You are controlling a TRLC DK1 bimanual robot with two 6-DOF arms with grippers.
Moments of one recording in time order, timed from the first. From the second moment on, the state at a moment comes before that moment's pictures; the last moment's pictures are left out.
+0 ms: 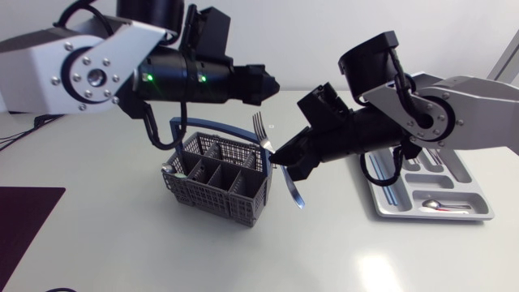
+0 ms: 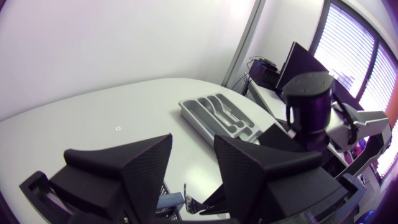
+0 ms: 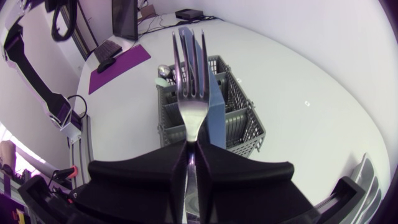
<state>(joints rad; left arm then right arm) -0.61 1.51 1.25 -0.16 0.26 -0.18 0.51 1.45 1.01 -0.36 -0.49 -0.22</state>
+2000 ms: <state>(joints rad) -0.13 1.19 0.97 -0.47 0.28 0.29 -0.47 2.31 1.90 -0.72 -0.53 -0.60</state>
